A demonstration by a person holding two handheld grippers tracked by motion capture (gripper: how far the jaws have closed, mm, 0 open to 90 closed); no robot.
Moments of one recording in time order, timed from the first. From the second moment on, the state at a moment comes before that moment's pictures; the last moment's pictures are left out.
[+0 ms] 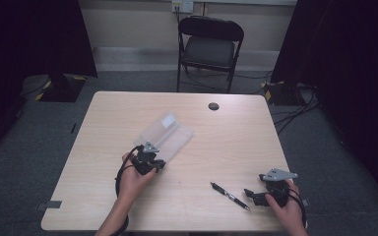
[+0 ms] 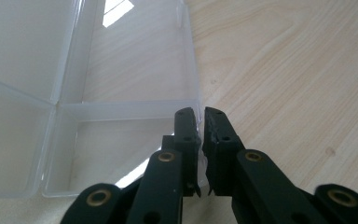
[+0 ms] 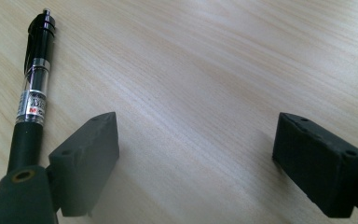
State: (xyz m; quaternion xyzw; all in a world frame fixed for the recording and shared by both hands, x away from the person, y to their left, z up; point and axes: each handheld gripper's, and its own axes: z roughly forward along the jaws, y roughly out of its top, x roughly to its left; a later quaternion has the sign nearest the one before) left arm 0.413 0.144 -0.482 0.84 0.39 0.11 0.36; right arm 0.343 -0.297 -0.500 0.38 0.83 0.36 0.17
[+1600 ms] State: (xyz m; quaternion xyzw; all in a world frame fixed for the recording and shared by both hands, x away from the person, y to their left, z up) left arm 0.398 0.148 -0.464 0.81 0.38 0.08 0.45; right arm 0.334 -0.279 -0.488 0.36 0.83 0.40 0.14
